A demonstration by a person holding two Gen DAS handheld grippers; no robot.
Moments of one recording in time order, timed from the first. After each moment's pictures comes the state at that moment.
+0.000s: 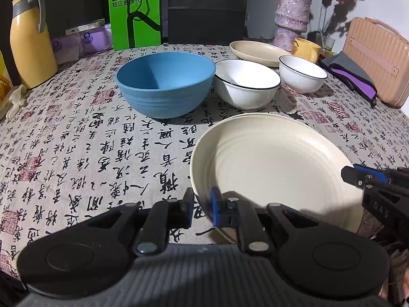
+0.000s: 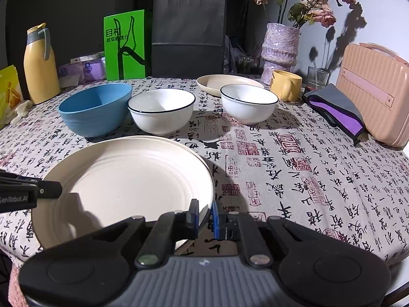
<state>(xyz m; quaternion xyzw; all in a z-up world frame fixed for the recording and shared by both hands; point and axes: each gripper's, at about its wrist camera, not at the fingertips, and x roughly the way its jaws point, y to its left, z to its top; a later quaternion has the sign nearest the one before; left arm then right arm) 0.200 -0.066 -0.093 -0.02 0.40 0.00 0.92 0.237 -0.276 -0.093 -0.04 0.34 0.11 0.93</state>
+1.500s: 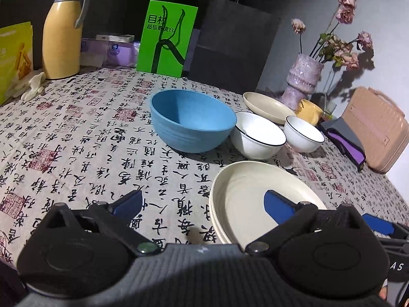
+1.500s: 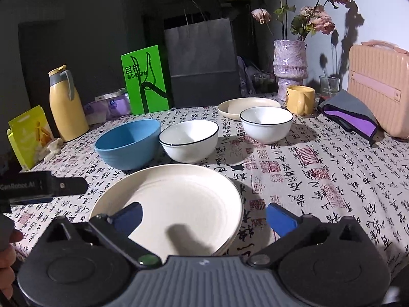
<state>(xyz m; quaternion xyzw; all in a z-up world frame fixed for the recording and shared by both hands) 0.168 -0.020 -0.068 -0.13 0.30 0.01 0.94 0.208 -0.283 -0.072 0.04 0.29 0.16 0.94</state>
